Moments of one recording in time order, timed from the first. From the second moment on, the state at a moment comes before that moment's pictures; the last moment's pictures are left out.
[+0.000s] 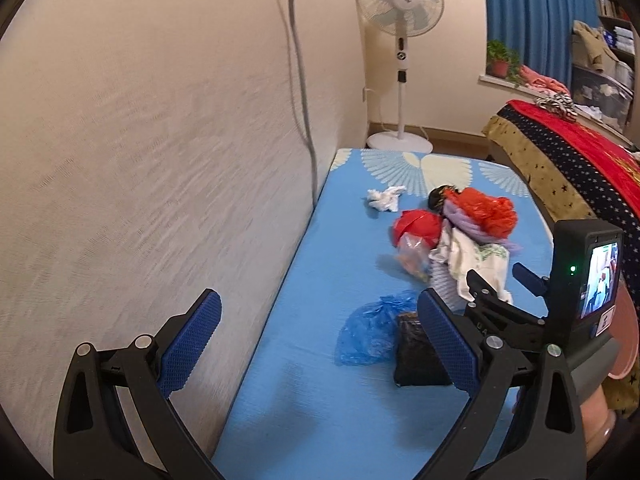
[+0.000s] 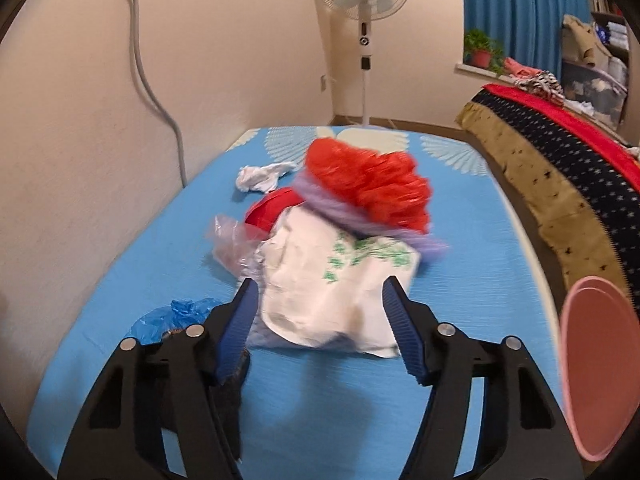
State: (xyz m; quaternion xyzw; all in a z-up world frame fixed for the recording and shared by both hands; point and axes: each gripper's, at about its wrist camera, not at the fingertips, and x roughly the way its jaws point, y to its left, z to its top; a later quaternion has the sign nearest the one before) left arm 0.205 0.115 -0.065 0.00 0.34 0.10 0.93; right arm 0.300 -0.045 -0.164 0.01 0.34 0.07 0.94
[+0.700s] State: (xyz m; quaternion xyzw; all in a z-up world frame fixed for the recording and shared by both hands) left arm 0.215 0.121 -0.076 0.00 0.35 0.11 0.93; right arm 0.300 -0.032 -0.170 0.00 0.29 0.08 0.95
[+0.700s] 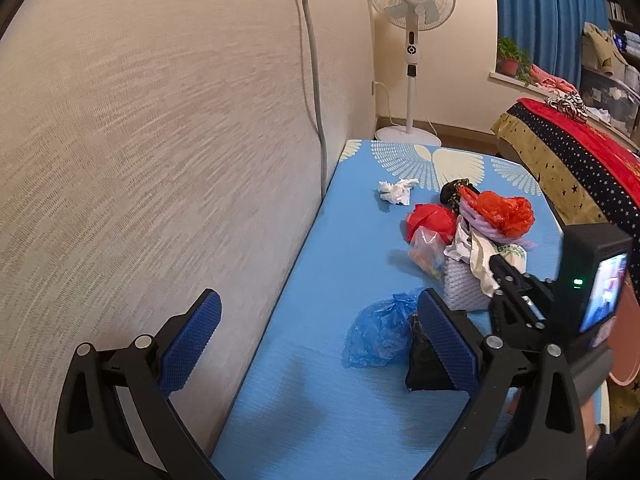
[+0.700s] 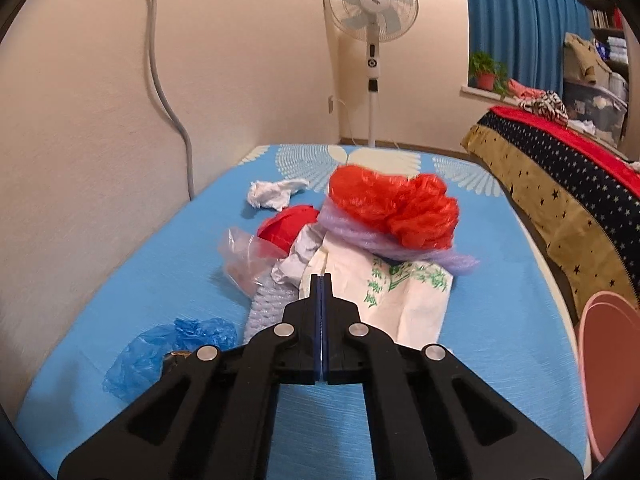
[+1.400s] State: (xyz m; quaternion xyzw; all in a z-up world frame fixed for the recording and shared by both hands) left arm 0.202 0.122 -0.066 -0.01 0.31 0.10 0.95; right arm 0.305 -0.041 -0.169 0.00 0.33 0.08 0.94
